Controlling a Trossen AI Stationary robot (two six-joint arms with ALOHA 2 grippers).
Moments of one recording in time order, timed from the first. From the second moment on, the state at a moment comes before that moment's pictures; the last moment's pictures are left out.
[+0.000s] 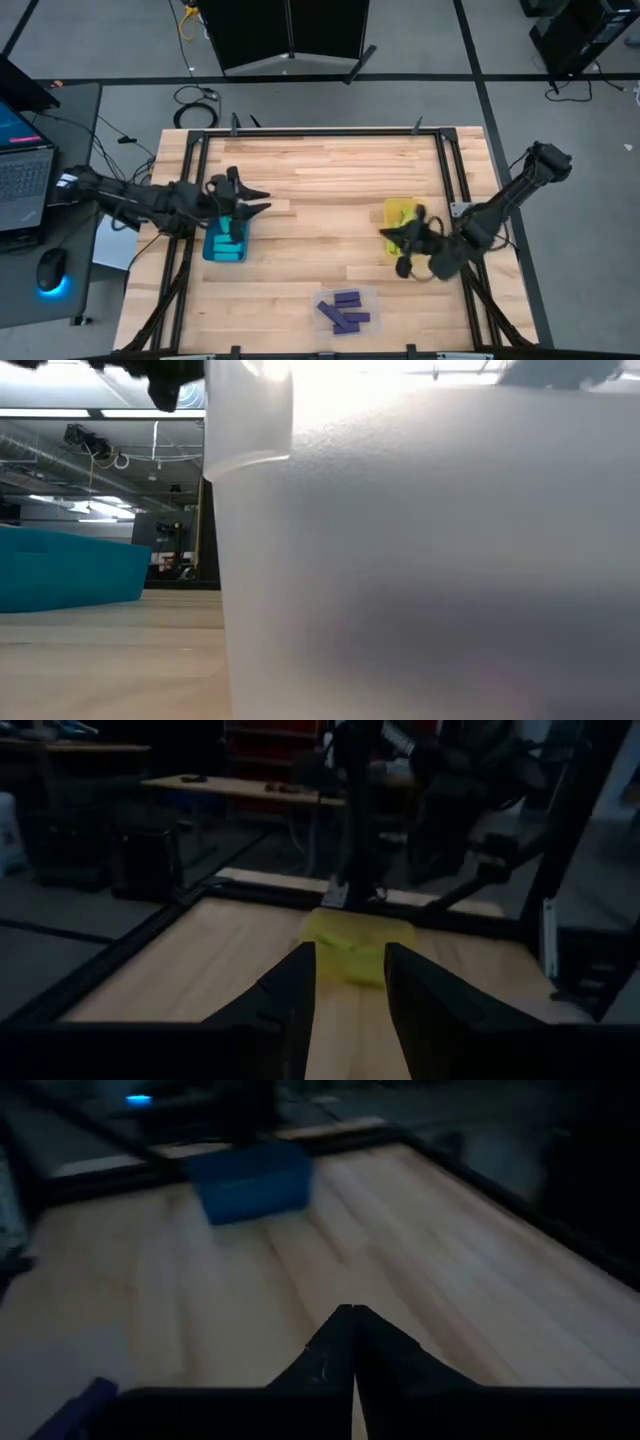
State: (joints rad) left arm -0.23 0.72 0.57 0.09 -0.40 -0.12; right arm 0.72 1.13 0.75 -0.43 1.00 0.78
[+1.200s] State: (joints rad) left arm -0.02 0.45 0.02 0.48 -0.21 -0.11; right arm 0.32 0.12 0.07 0.01 0.31 0.09
